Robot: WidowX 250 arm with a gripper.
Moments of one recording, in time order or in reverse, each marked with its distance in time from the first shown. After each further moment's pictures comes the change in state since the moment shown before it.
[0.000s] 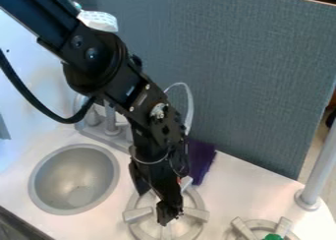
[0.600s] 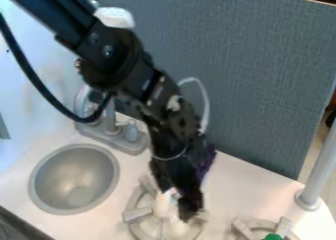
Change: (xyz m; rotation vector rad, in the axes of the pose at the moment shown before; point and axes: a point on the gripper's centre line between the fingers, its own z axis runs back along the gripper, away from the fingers) arm 0.028 -0.020 0.003 -0.076 -0.083 -0.042
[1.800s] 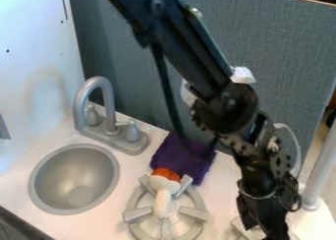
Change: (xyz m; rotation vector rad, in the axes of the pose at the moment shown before) arm 0.062 -0.080 -0.063 -0.159 0.005 -0.232
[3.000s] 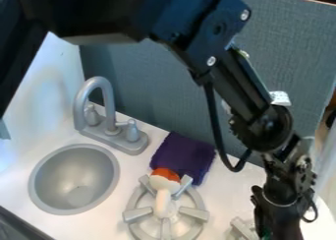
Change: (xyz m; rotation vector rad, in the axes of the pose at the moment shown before) arm 0.020 0.007 -0.032 0.073 0.088 0.039
